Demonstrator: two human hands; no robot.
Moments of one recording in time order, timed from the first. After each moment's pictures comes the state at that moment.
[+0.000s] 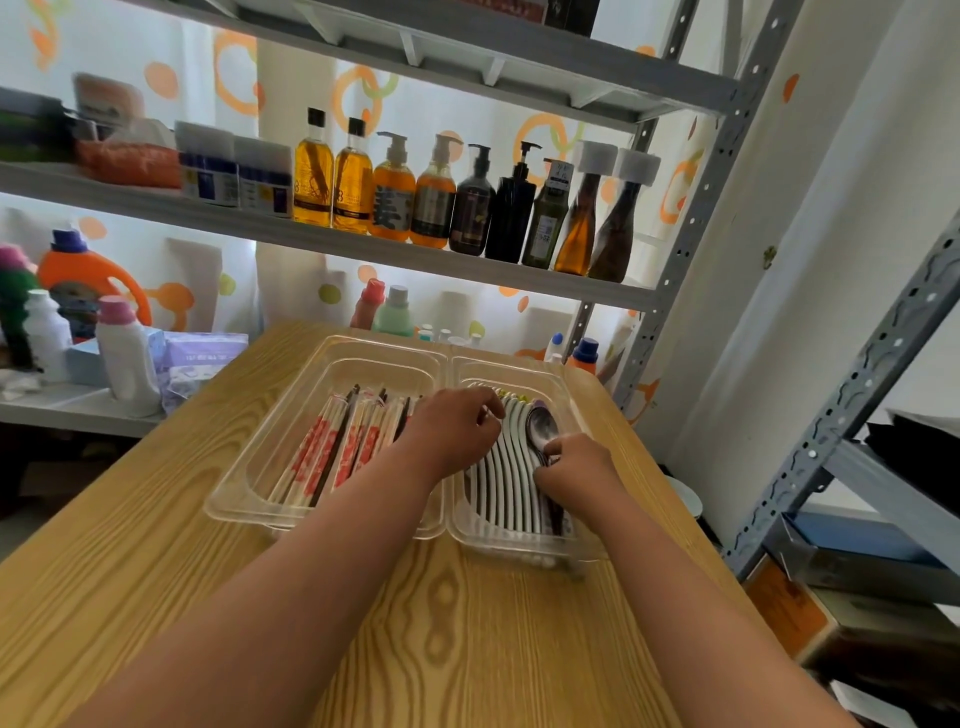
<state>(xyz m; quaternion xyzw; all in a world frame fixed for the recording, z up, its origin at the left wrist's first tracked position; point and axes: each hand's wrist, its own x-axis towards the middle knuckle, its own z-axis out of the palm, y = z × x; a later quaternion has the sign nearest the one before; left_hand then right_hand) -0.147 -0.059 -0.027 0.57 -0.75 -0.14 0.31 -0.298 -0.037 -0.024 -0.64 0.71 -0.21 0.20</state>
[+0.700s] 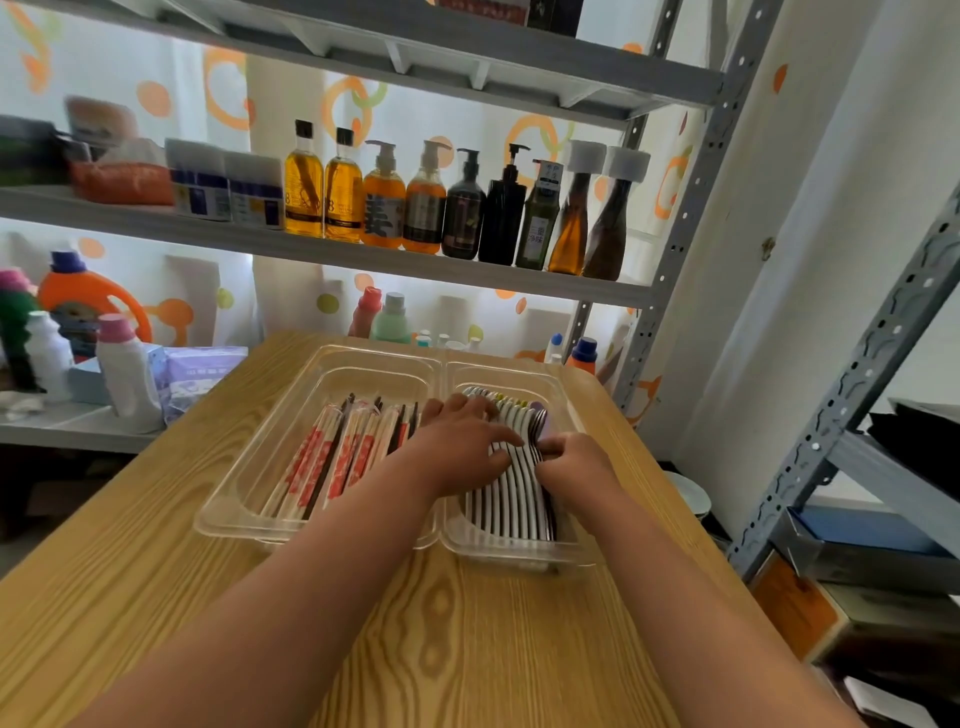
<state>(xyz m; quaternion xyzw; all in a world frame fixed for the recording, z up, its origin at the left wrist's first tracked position) -0.156 -0.059 -0.027 0.54 -0.84 -0.02 0.09 -0.304 -0.044 -0.031 -0.59 0.69 -0.30 0.29</state>
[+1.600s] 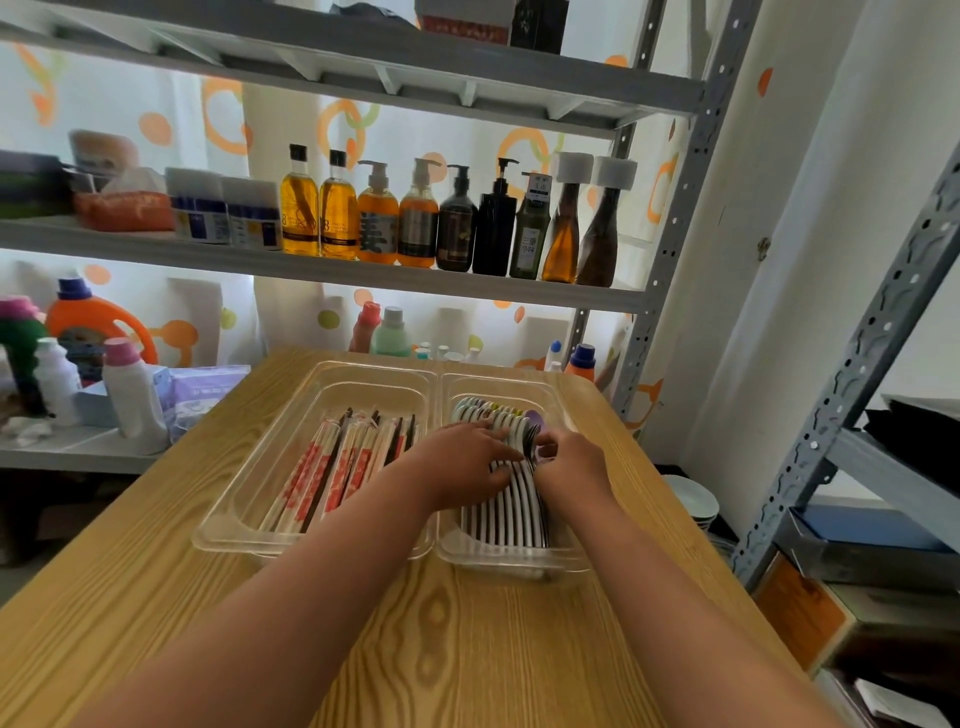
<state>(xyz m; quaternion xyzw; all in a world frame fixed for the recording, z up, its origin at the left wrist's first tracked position) -0.162 -0.062 -0.027 0.48 -0.87 -0.02 0.09 -0.305 -0.047 -0.031 -0.64 0.68 -0.32 0.15</state>
